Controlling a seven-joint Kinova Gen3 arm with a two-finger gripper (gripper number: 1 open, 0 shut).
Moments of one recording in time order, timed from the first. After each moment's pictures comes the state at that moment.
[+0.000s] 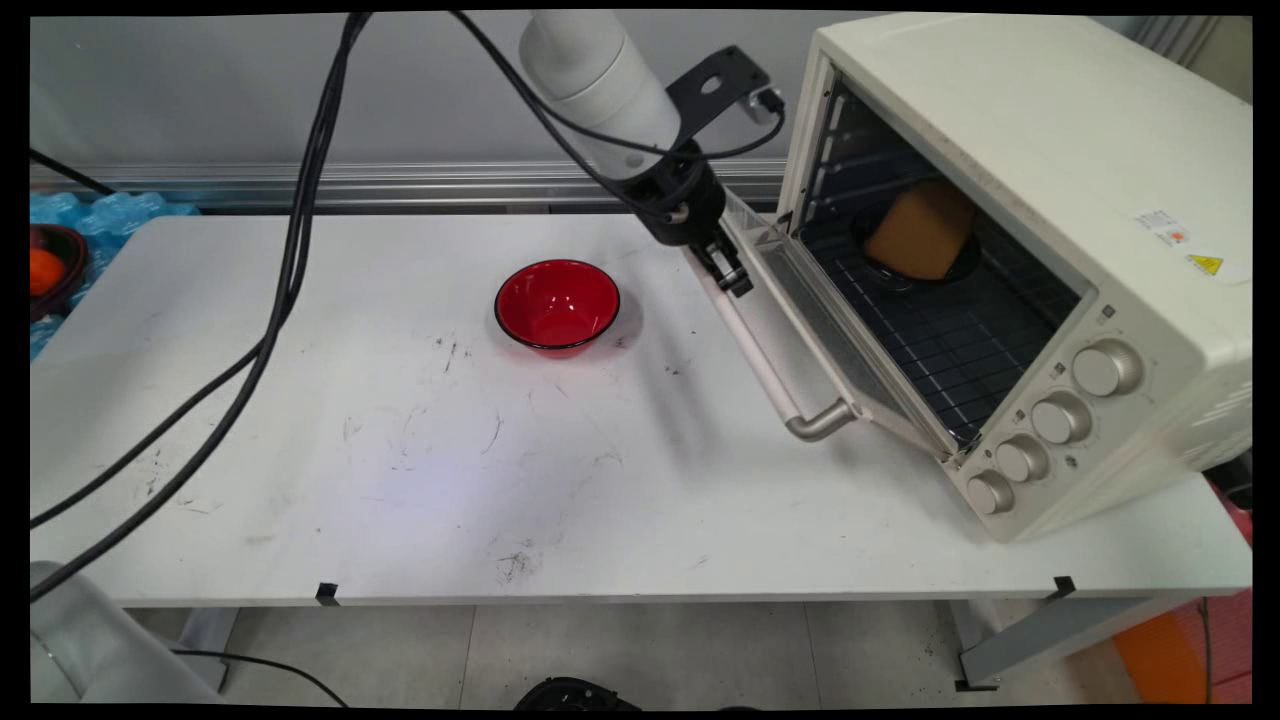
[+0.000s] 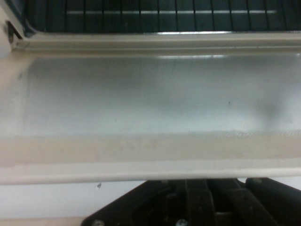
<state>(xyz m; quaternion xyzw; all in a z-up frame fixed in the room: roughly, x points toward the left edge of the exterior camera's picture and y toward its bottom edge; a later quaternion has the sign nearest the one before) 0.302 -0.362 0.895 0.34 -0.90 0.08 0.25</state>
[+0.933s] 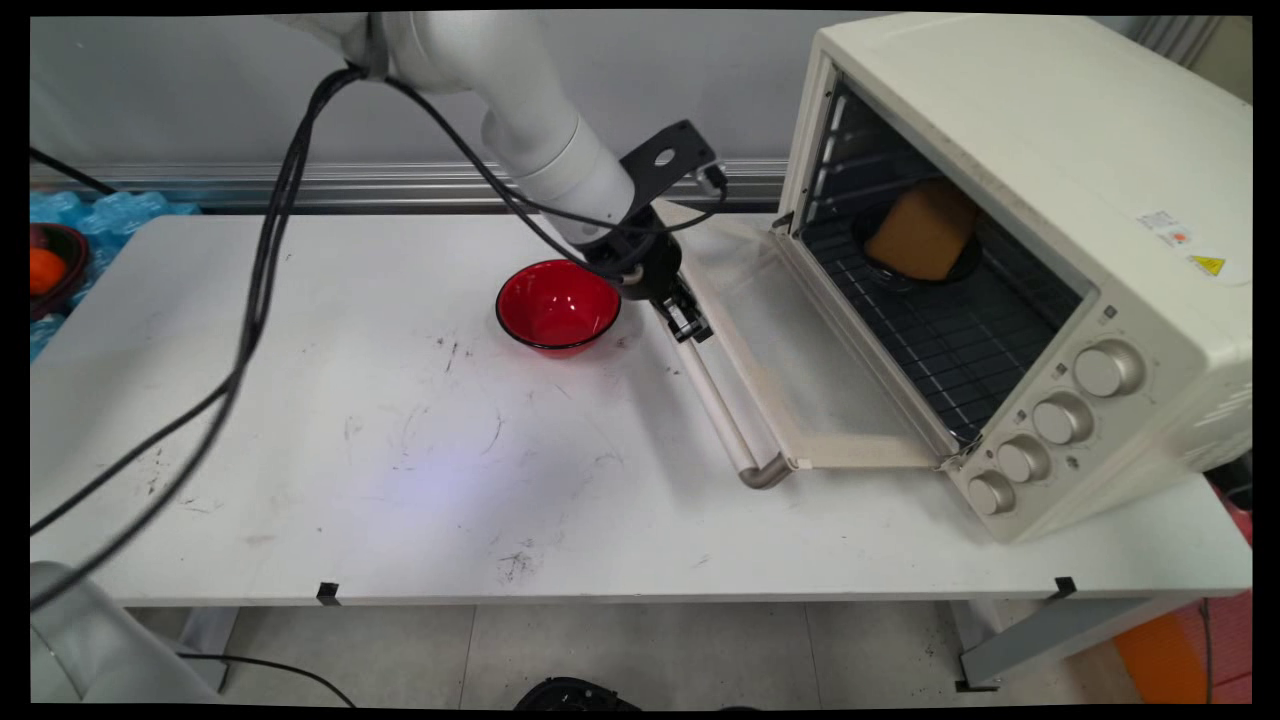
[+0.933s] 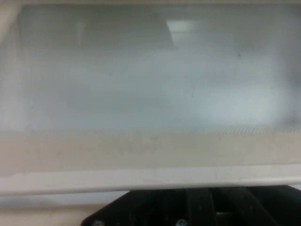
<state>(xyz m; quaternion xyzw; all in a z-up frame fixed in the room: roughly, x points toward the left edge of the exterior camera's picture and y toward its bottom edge) 0.330 -0.340 0.841 0.34 -0.91 0.07 0.24</state>
